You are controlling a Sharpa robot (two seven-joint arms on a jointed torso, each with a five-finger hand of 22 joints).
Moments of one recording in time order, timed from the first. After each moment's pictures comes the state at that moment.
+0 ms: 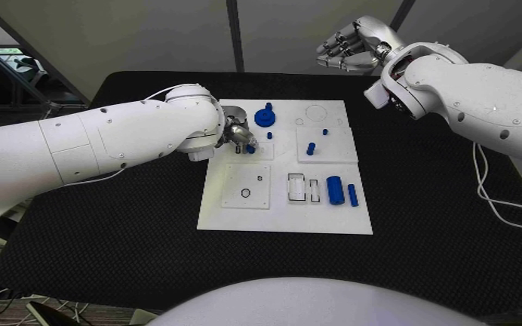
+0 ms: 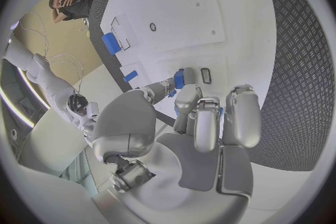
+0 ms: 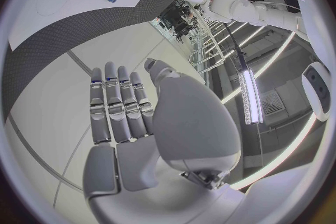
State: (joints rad) left arm 1.32 -0.63 -0.13 1.39 -1.05 0.12 -0.55; left_hand 0.87 -0.05 0.76 0.01 0.10 0.95 0.04 0.51 0.83 1.34 -0.03 1.18 1.15 1.47 -0.07 1.56 1.31 0.07 1.42 0.04 1.40 1.31; right arm 1.30 -0.68 0.08 1.22 -0.93 -0.27 0.16; right_hand 1.44 -0.14 0.26 0.19 0.34 0.99 0.21 0.08 0.07 1.15 0.15 0.07 0.06 1.15 0.11 0.07 0.19 0.18 0.89 0.25 0.17 0.07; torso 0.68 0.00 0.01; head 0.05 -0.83
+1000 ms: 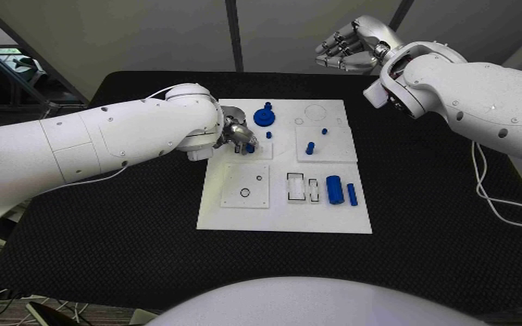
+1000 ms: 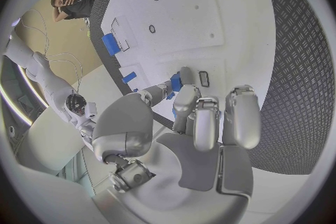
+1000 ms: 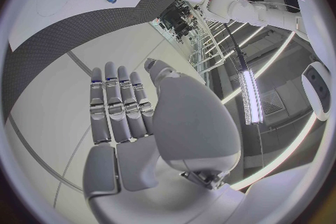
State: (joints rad) left arm 1.32 -0.62 -0.13 1.37 -1.03 0.15 -0.55; left_hand 0.76 -0.04 0.76 0.04 0.10 0.99 0.02 0.53 0.85 1.36 -0.04 1.20 1.16 1.47 -0.08 1.56 1.31 0.07 1.43 0.03 1.40 1.31; right arm 1.30 -0.68 0.08 1.22 -0.93 -0.27 0.16; right_hand 1.44 -0.14 0.26 0.19 0.35 0.99 0.21 0.08 0.07 1.15 0.15 0.07 0.06 1.15 0.11 0.07 0.19 0.18 0.89 0.25 0.17 0.07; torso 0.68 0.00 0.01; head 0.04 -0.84
